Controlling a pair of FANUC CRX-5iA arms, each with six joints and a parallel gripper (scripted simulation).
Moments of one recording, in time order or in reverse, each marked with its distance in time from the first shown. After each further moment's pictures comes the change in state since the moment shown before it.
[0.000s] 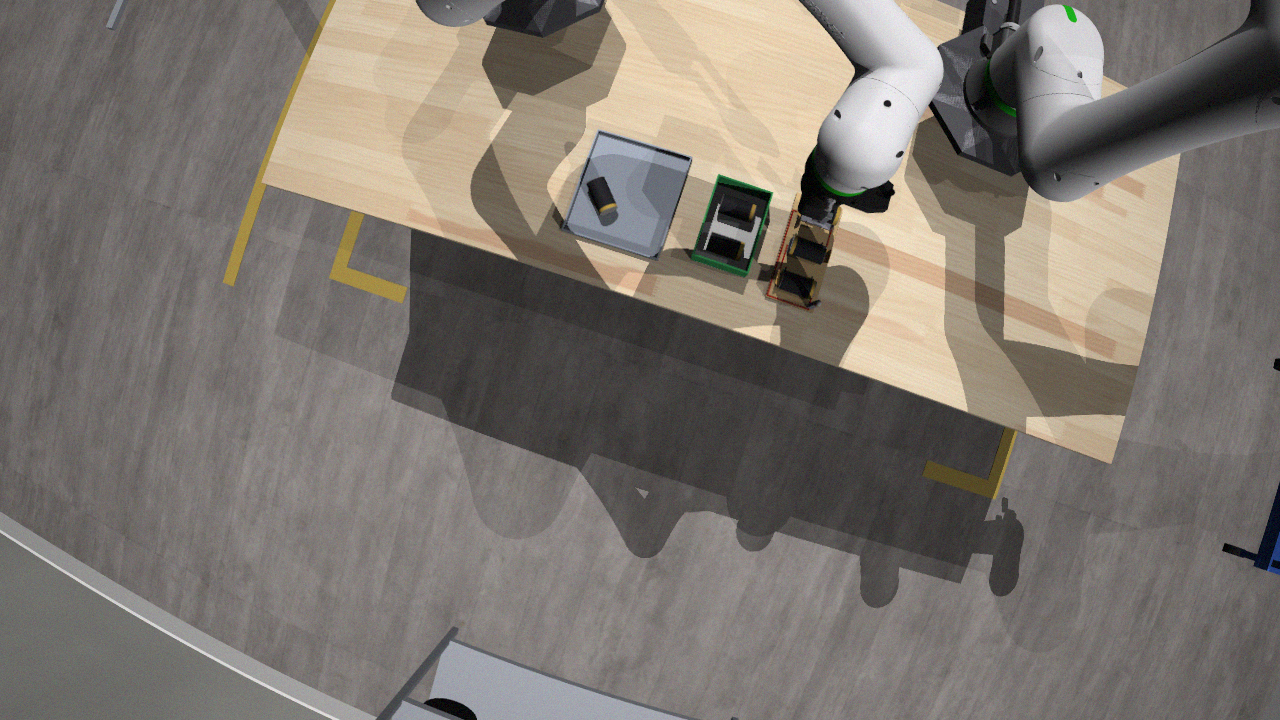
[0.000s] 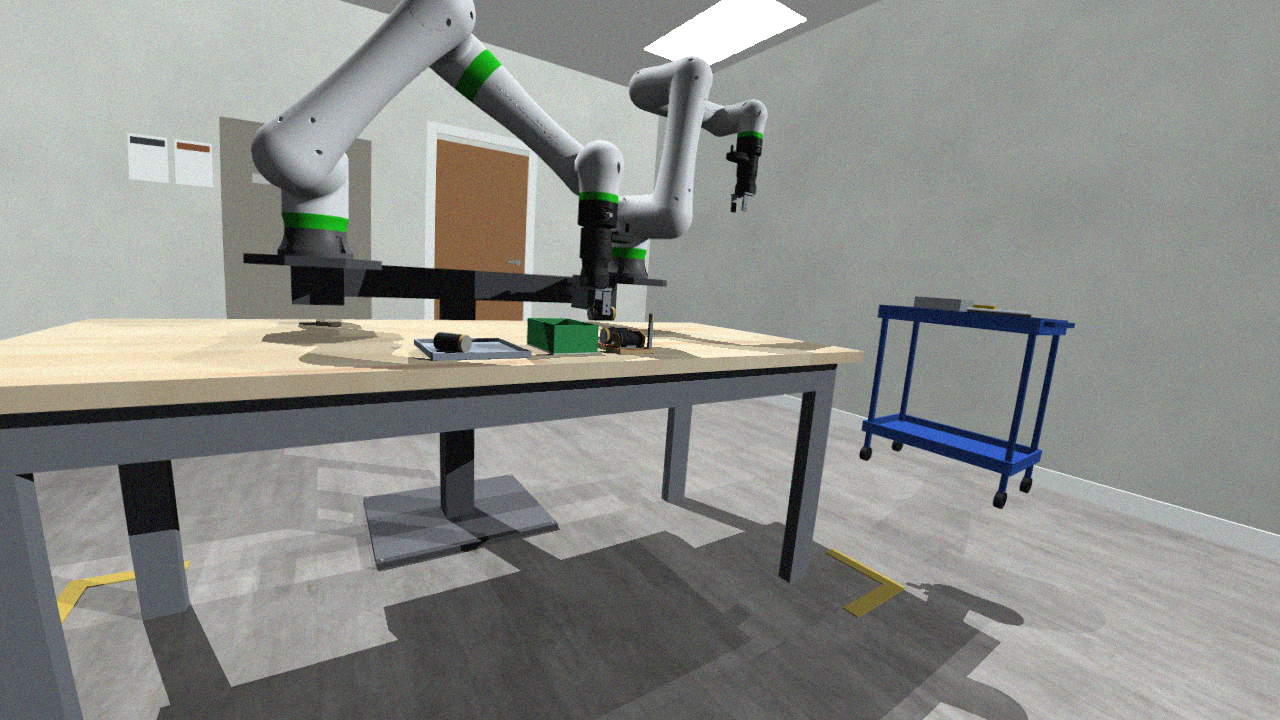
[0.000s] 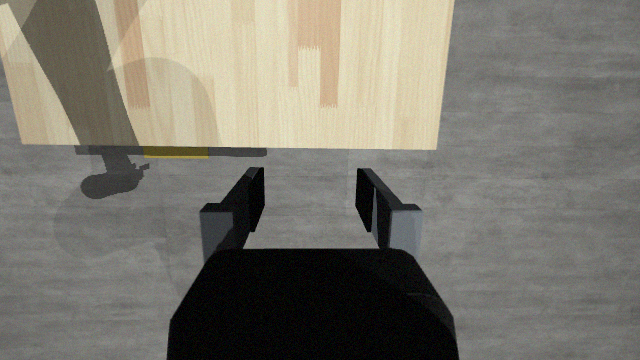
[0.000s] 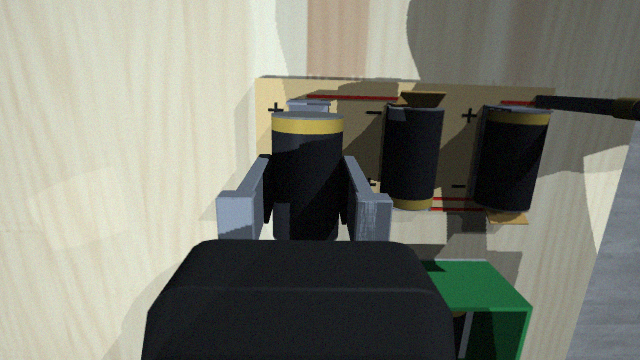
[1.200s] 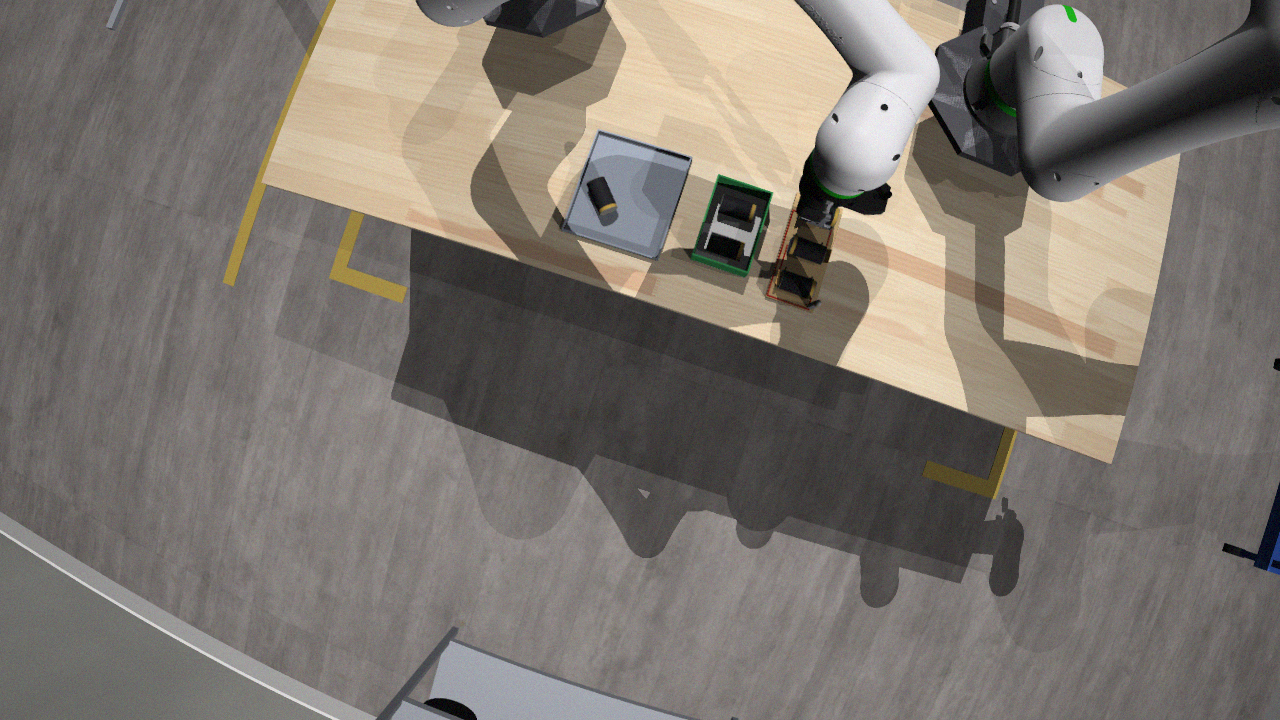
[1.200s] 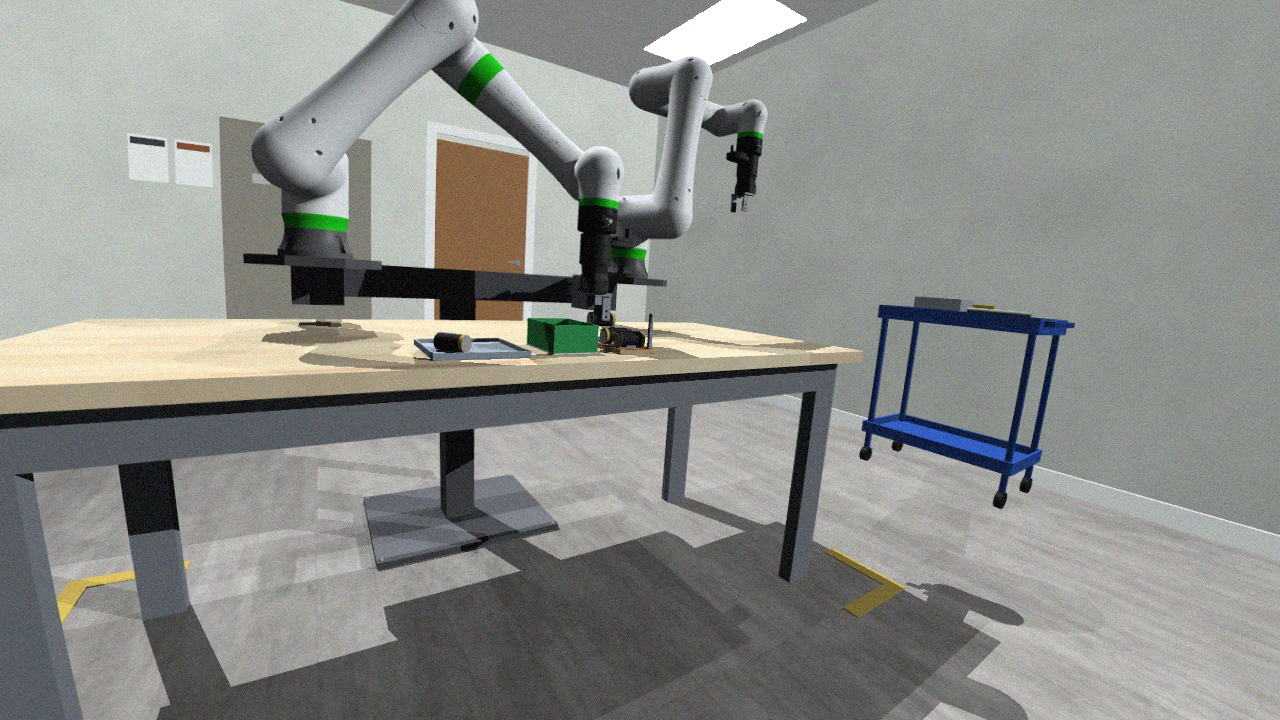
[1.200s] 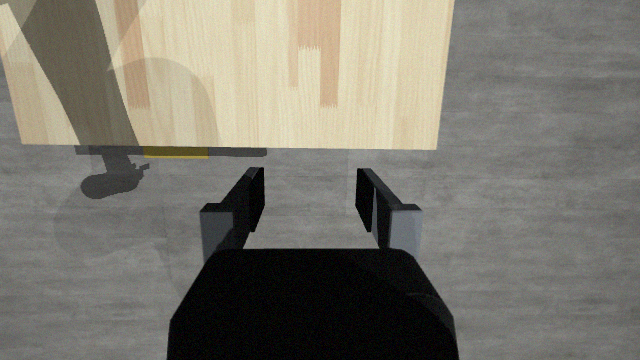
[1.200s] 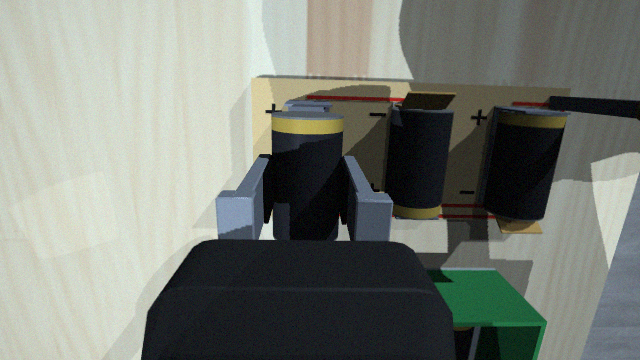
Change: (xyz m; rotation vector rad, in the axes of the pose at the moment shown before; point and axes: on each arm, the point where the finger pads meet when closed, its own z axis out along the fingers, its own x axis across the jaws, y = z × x) left arm 0.000 0.000 0.000 0.000 0.000 0.000; right arm 0.000 0.000 0.013 0.000 0.000 0.000
